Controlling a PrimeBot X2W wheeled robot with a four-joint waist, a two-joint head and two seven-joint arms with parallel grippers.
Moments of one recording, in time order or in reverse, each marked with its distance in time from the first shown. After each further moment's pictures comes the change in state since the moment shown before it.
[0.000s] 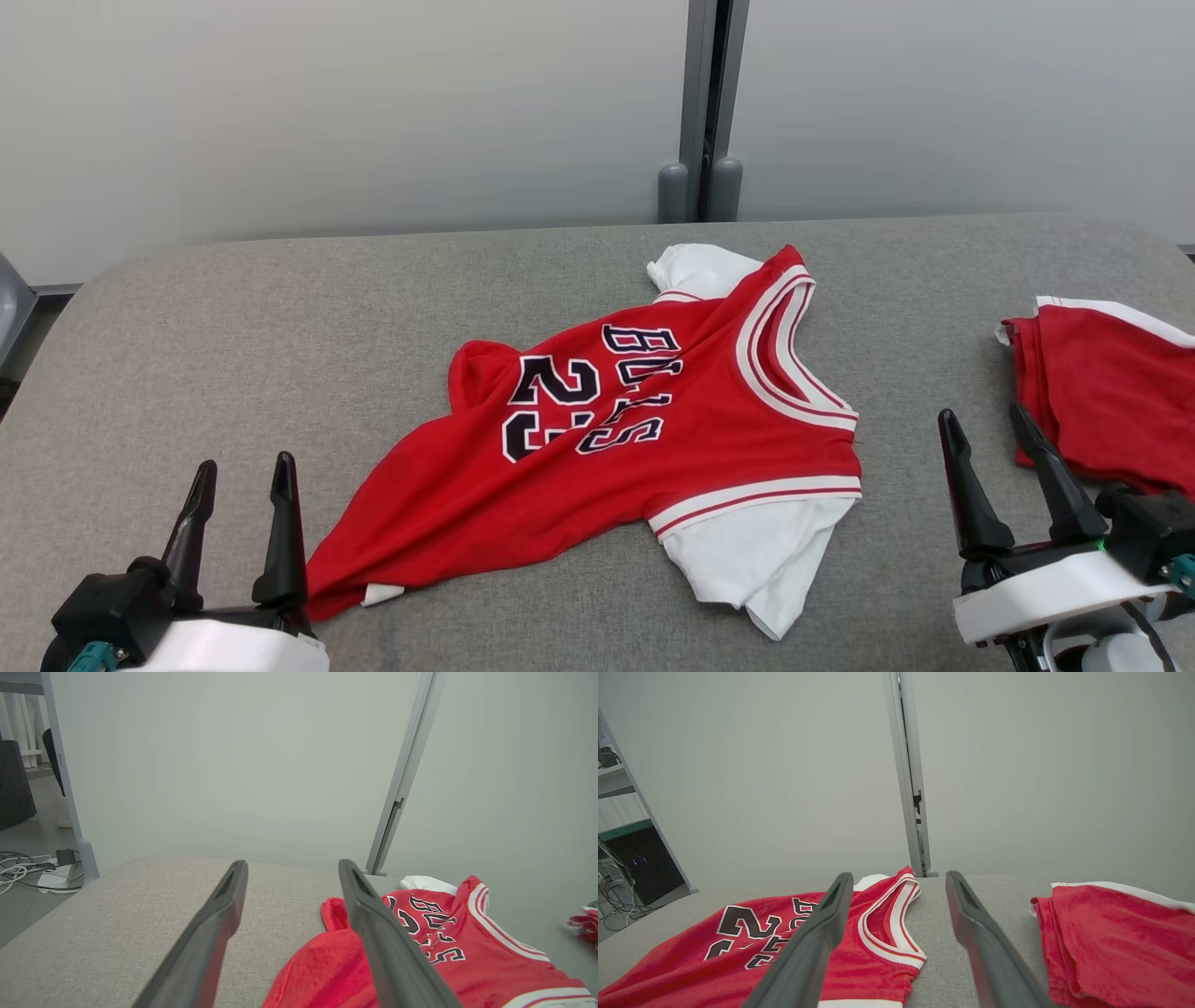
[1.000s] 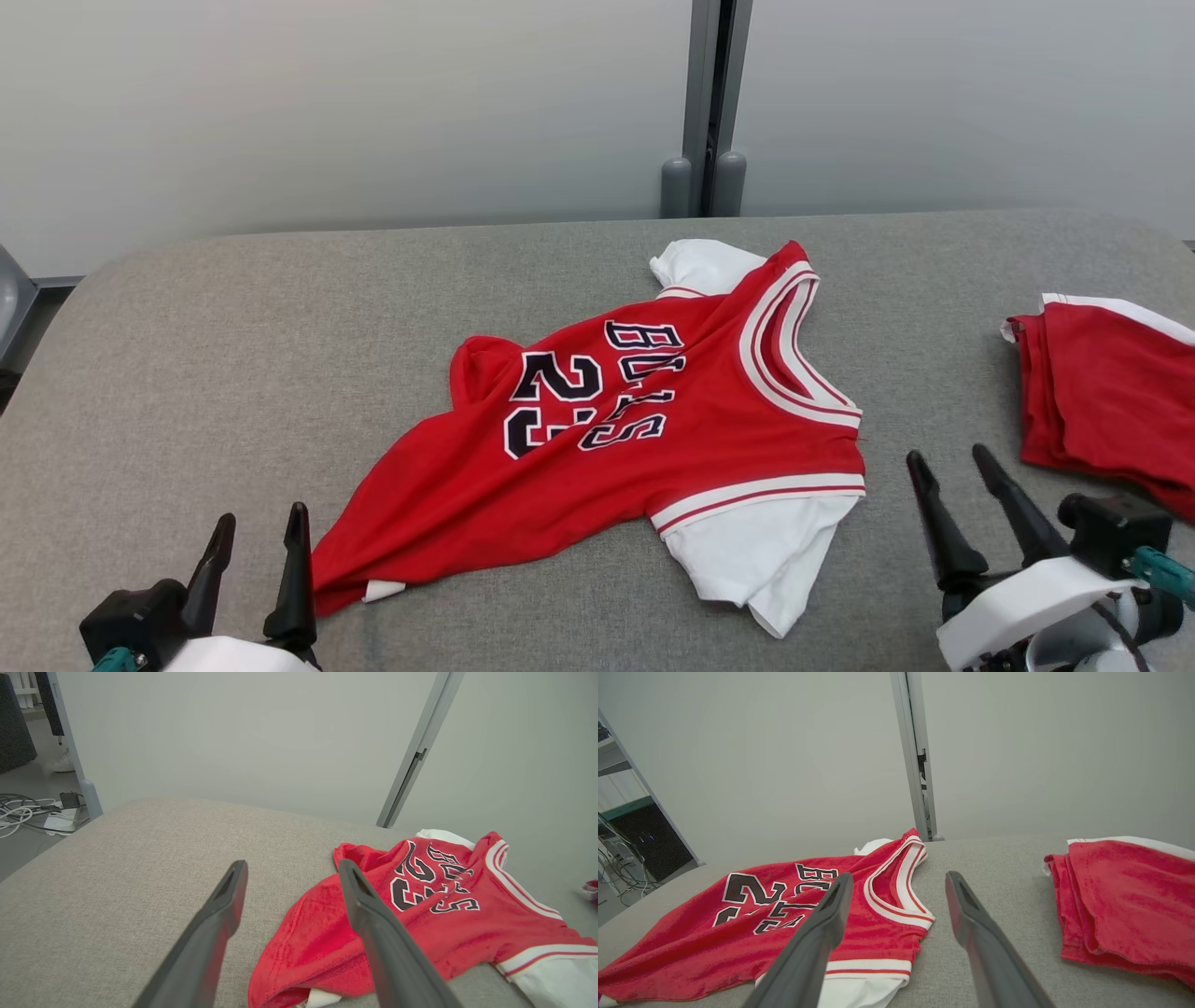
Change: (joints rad) left arm 0.032 -0.076 0.073 0.075 0.043 -0.074 0.095; right arm 0.009 -0.003 0.023 0.023 0.043 0.000 0.104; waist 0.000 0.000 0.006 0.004
